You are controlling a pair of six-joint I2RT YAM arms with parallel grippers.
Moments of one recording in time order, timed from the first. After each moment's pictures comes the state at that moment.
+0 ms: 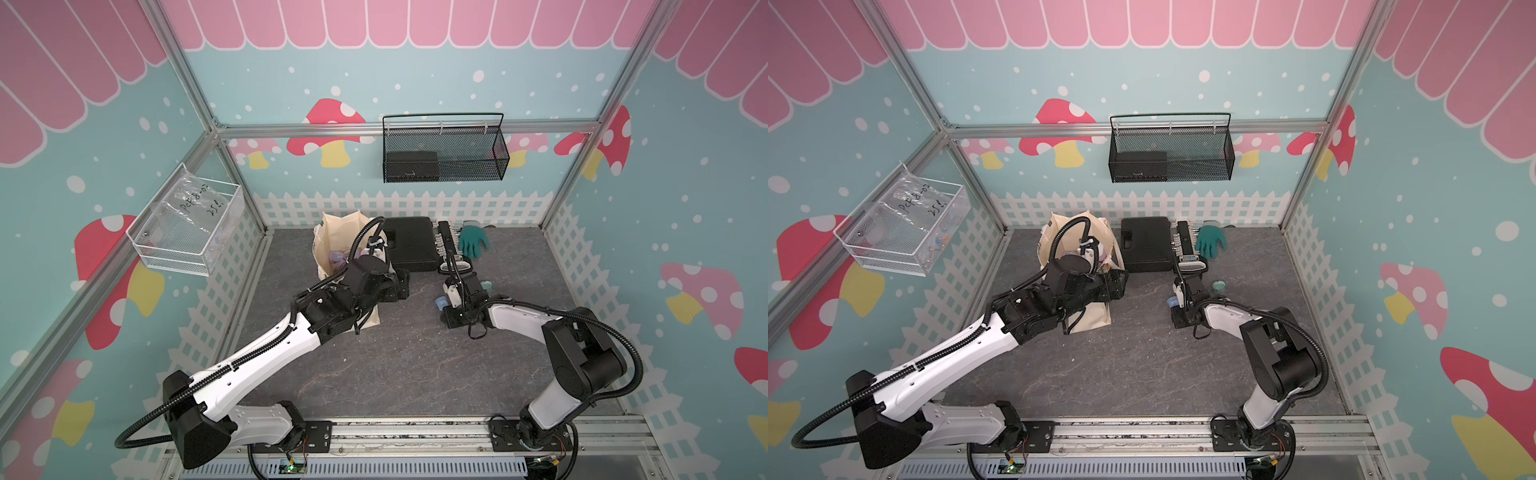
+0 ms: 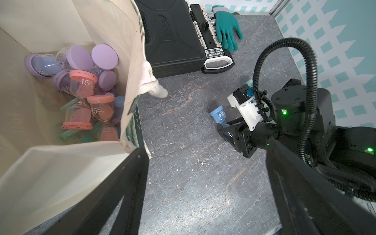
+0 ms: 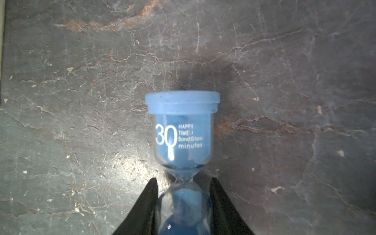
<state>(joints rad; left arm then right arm) -0.81 1.28 1.24 -0.49 -0.28 -0.63 0.44 1.66 0.86 -0.26 -0.12 0.16</state>
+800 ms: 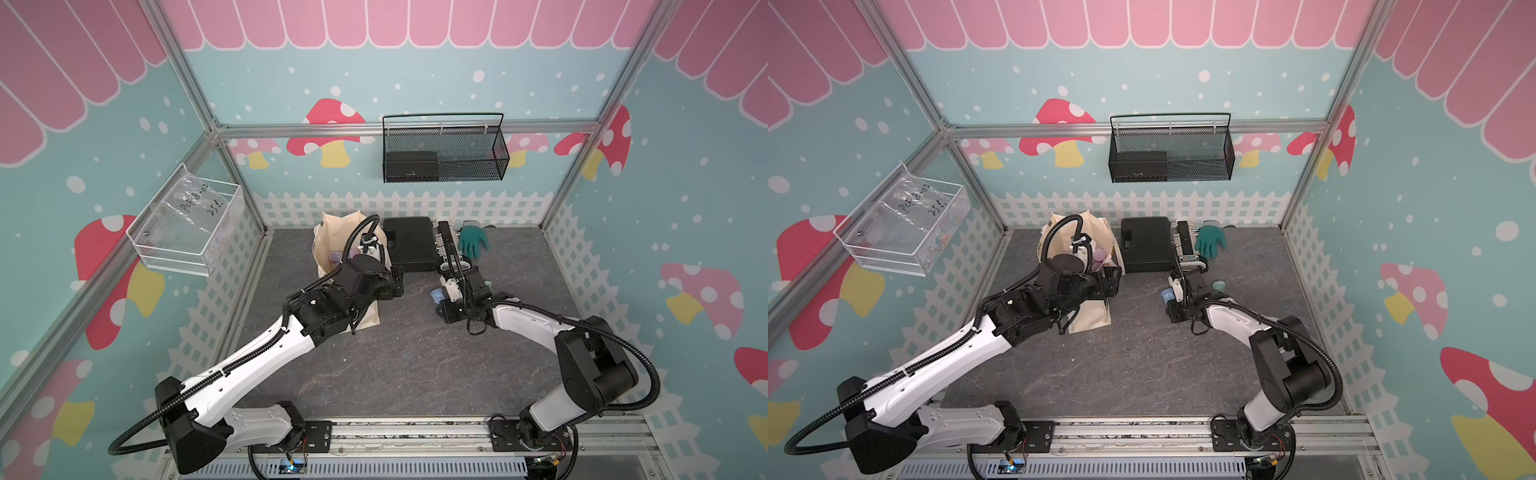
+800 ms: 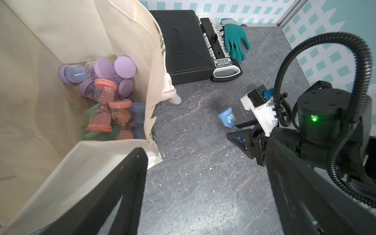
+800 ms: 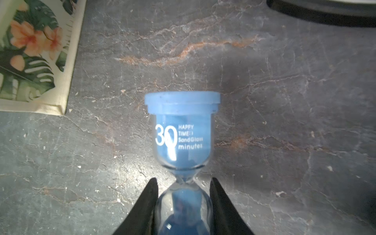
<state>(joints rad) -0.80 1.24 1.25 -0.52 -0.36 -0.59 0.46 1.57 0.90 -0.28 -0.16 0.17</state>
